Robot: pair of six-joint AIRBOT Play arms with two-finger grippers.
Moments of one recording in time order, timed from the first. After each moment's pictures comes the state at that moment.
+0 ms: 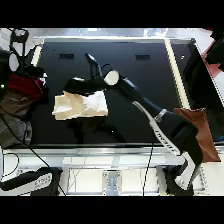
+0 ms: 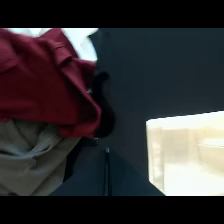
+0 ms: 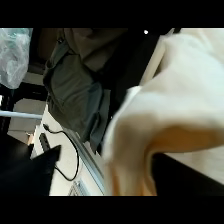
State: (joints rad) left arm -0.05 -1.27 1.52 1.92 -1.18 -1.56; right arm 0.72 -1.88 1.91 -0.67 0.79 1.61
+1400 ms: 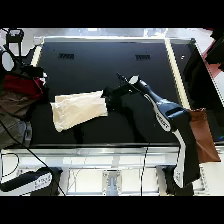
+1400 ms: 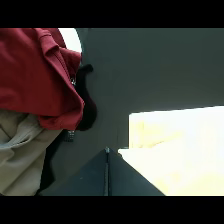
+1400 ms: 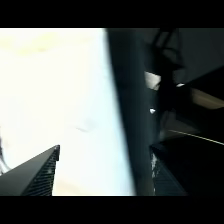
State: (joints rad) left arm -0.02 -1.25 1.52 1.82 -1.19 -1.57; right arm 0.38 -2.16 1.84 -0.63 1.07 1.52
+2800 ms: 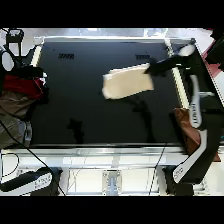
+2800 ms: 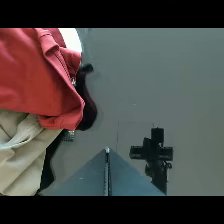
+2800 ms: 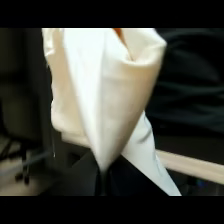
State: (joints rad) left arm -0.02 -1.25 1.52 1.82 -1.20 -1.57; right arm -0.13 -1.92 2.08 -0.92 1.42 1.61
